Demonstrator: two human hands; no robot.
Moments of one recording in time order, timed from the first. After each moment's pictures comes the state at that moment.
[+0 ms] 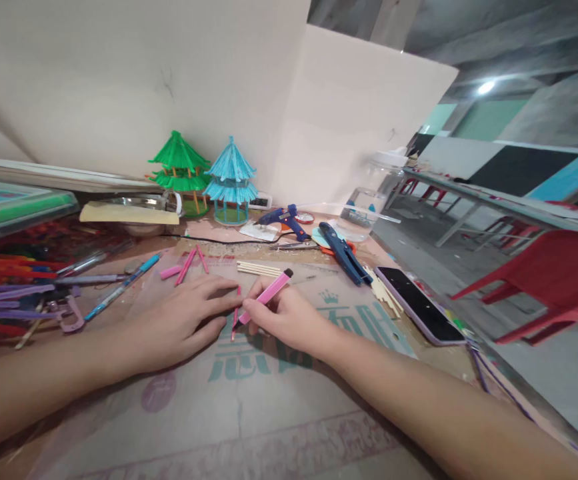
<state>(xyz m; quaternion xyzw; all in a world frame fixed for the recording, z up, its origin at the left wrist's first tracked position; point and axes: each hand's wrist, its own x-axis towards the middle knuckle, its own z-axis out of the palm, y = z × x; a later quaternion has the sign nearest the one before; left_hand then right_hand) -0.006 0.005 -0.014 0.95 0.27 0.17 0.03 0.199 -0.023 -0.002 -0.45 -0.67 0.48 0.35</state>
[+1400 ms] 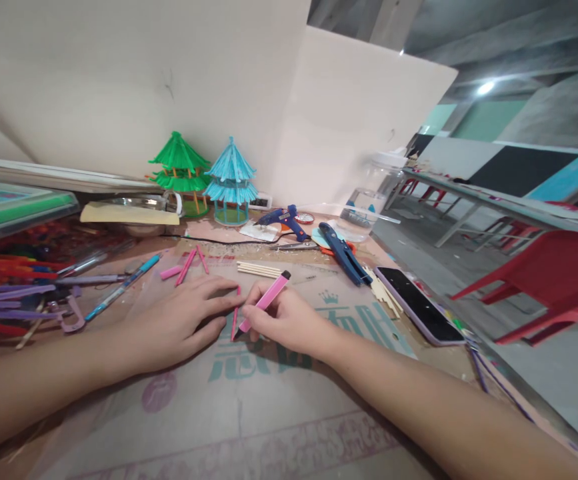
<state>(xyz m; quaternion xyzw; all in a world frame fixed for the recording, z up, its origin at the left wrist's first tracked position) -0.007 0.005 -0.017 0.94 0.28 0.17 0.03 0.199 -0.024 -0.001 -0.42 -0.67 0.51 0.34</state>
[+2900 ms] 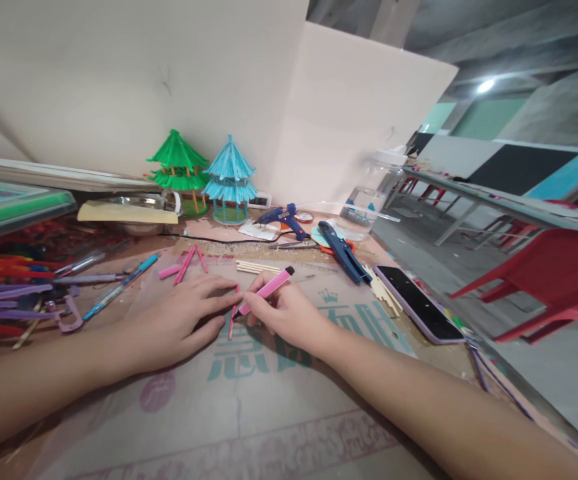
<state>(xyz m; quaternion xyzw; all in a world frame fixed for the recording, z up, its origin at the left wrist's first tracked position) -0.006 0.004 -0.014 0.94 0.28 0.17 0.03 0.199 -0.021 -0.003 -0.47 -0.66 0.47 0.35</state>
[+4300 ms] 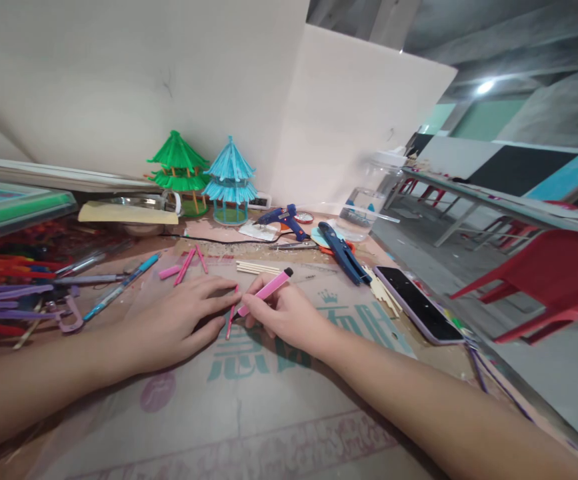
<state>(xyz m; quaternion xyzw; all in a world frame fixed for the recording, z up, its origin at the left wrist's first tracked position) -0.006 0.005 -0.015 0.94 0.28 0.17 0.02 0.199 -0.020 -0.005 -0.46 -0.66 0.48 0.35</state>
